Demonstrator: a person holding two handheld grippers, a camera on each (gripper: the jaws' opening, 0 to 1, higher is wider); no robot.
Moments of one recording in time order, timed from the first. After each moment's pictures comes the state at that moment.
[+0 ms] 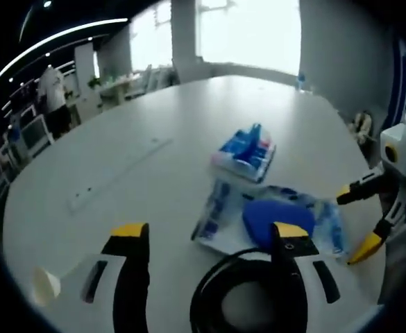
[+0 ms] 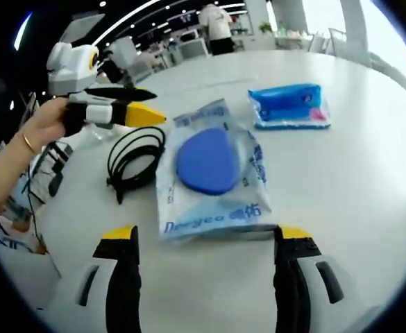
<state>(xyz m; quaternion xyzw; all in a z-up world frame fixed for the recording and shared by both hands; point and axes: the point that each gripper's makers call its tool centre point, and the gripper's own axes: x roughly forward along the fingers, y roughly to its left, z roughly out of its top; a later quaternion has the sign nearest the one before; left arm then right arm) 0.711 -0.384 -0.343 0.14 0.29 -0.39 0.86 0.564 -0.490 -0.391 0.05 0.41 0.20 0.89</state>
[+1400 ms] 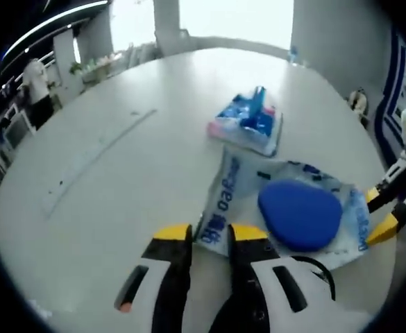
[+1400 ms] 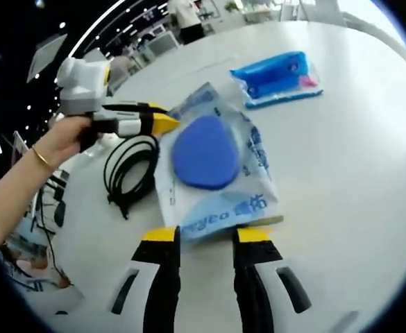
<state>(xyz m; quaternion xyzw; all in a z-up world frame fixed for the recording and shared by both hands) 0.728 -0.392 -0.392 0.17 0.36 -0.40 0.83 0.561 -0.477 -0.398 0.13 0.47 0.14 0.86</state>
